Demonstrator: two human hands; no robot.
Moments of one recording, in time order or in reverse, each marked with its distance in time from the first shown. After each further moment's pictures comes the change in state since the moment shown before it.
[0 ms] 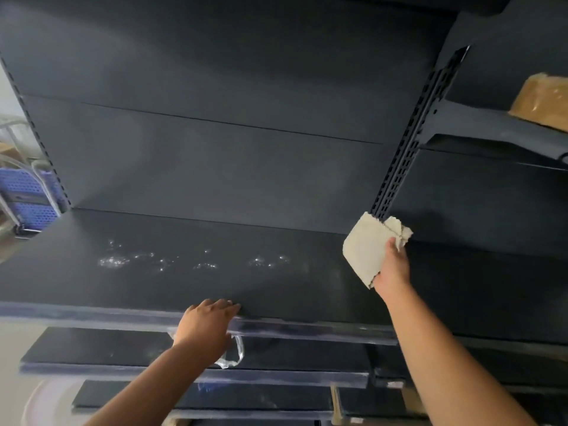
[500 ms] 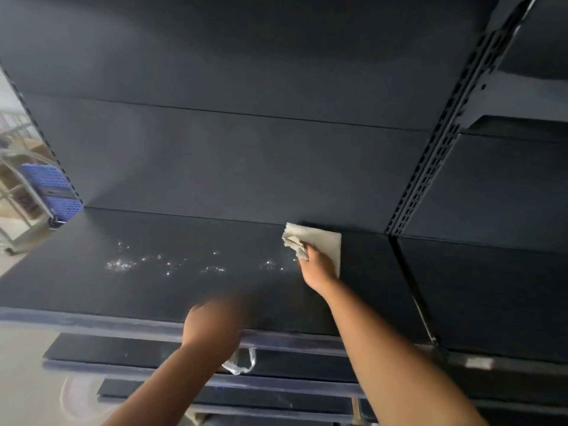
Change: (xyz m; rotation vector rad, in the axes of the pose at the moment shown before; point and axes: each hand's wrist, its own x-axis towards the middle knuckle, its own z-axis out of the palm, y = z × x) left_hand 0.026 0.009 -0.017 -0.001 -0.005 -0.181; right_hand -0.003 0.117 0.111 -1.187 -0.575 -0.386
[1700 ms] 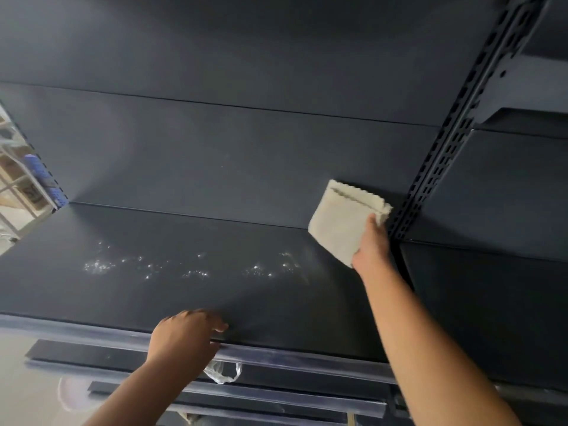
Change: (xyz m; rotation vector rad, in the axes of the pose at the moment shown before) left_hand -0.004 0.007 -0.016 -0.027 -0.047 -0.088; right_hand 0.060 0.043 -0.093 1.327 0.386 0.410
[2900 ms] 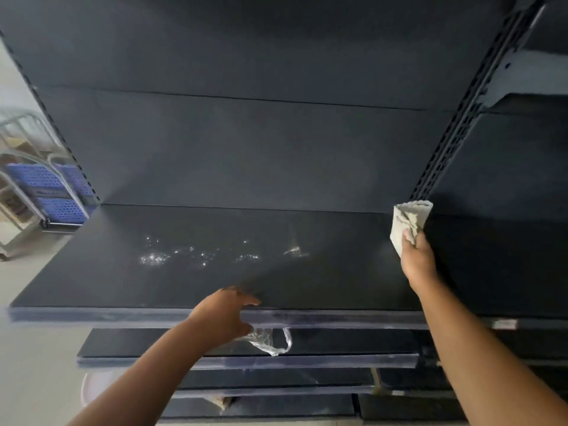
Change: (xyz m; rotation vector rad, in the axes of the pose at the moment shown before) left_hand 0.011 -0.098 -0.008 -0.120 -0.204 0.359; right_hand -0.101 0.026 -0.054 -0.879 0.199 -0.312
